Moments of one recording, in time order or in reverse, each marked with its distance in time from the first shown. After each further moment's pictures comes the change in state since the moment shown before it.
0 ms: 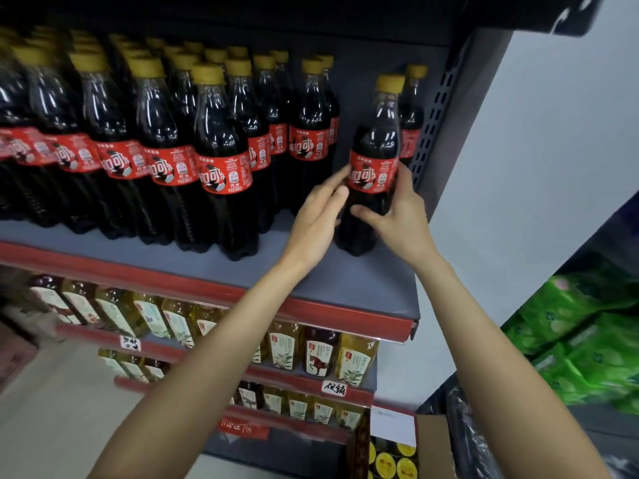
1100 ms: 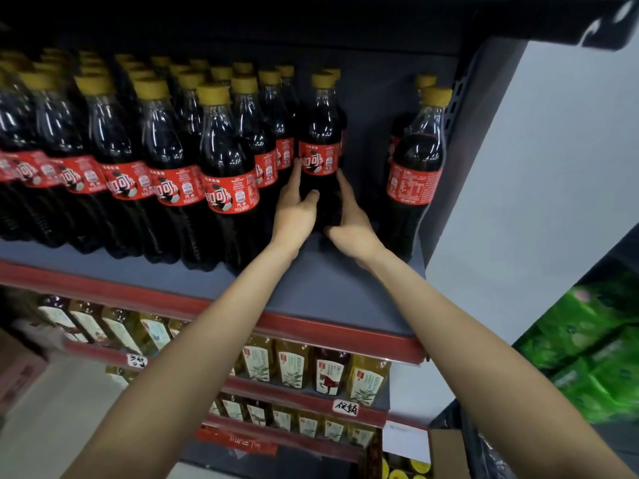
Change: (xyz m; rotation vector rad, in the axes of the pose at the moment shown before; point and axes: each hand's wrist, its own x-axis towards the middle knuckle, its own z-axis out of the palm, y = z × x) left_hand 0.060 -0.029 -0.035 0.120 0.274 -0.110; right_hand 0.029 -0.010 0.073 0.196 -0.253 0.209
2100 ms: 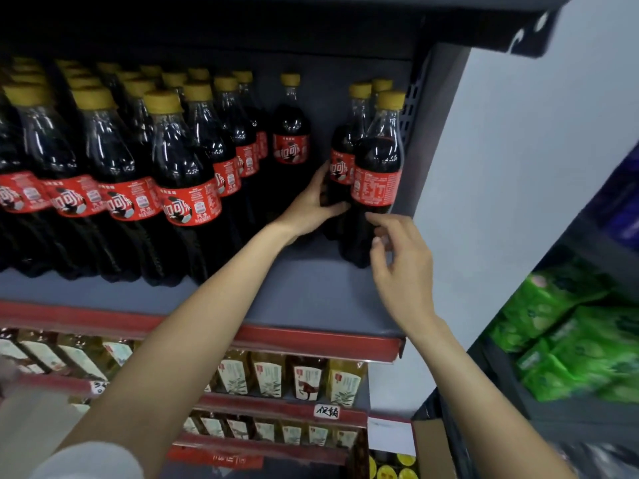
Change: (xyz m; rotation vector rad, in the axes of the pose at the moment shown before) left_hand 0.020 0.015 0.045 0.105 -0.511 0.087; right_hand -0.090 0.018 -0.059 -0.352 0.529 -0.346
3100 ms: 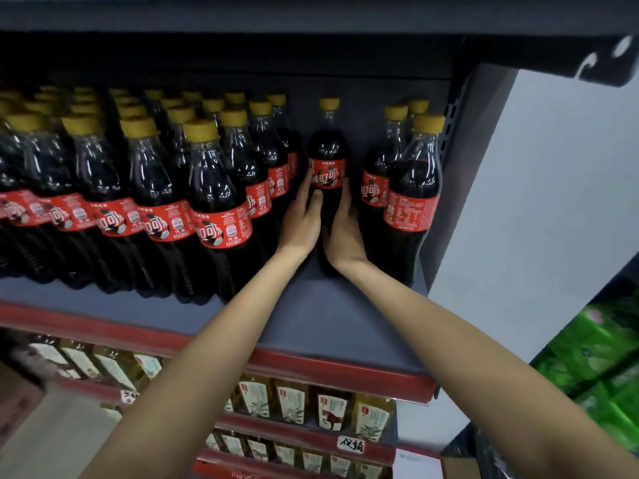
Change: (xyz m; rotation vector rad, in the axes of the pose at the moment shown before) left_hand -0.004 -0.016 -0.030 -0.022 0.460 0.002; right_hand 0.082 0.008 0.141 0.039 -0.330 0.259
